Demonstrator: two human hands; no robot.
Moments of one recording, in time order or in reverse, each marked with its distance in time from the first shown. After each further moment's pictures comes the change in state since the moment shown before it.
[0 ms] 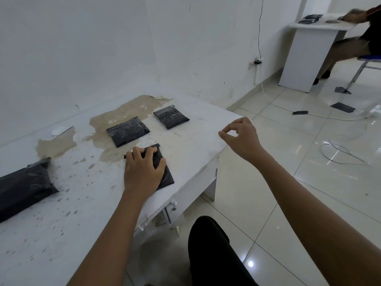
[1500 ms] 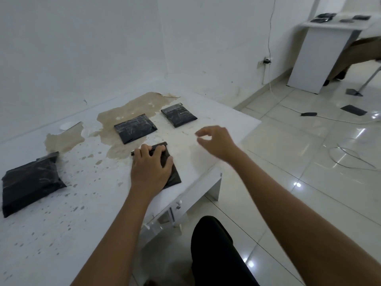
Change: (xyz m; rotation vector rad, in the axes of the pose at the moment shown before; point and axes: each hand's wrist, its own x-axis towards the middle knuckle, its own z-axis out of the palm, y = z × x) left_hand 0.003 -0.004 -0.001 0.045 -0.038 0.025; right_hand 0.016 -0.030 0.066 -0.064 -0.249 -0.171
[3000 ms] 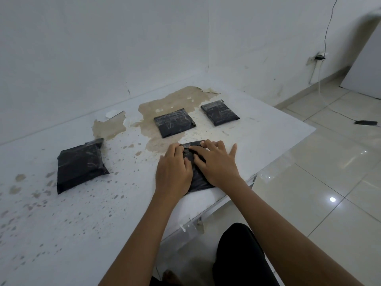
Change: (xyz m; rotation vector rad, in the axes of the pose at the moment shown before) left_hand -0.008 -0.026 -0.009 -0.078 0.073 -0.109; right_hand -0.011 -0.048 0.109 -0.420 -0.110 -0.176
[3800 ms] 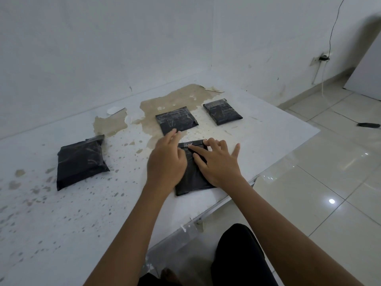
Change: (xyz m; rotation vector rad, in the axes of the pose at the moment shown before) left_hand 0.015 -0.006 -0.028 -0.054 0.063 0.000; right_hand 0.000 -0.002 0.001 -0.028 -0.021 0.009
